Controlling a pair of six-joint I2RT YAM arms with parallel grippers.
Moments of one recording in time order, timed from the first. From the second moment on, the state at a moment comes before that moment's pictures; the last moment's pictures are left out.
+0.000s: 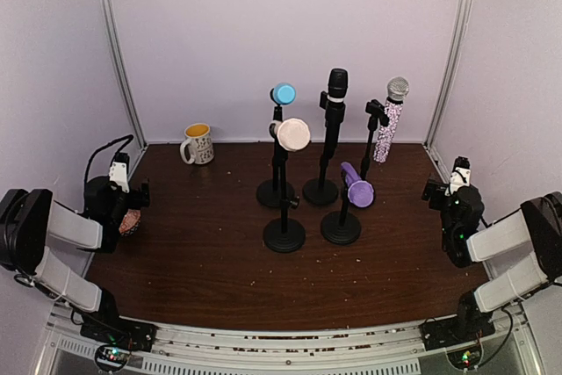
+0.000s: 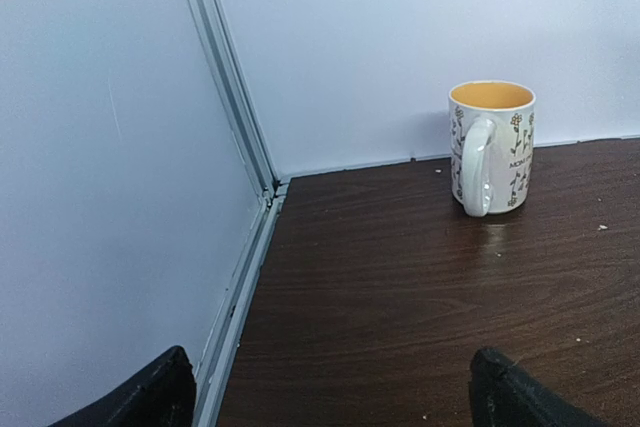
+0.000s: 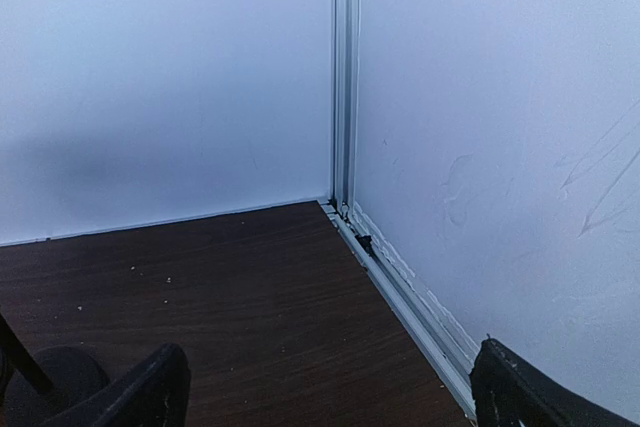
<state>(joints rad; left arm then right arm) 0.04 1.42 0.32 0.97 -0.08 0.18 0.14 1.37 0.21 1.14 0.48 0.03</state>
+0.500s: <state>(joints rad) 0.04 1.42 0.32 0.97 -0.08 0.18 0.14 1.36 0.21 1.13 0.49 0.03</state>
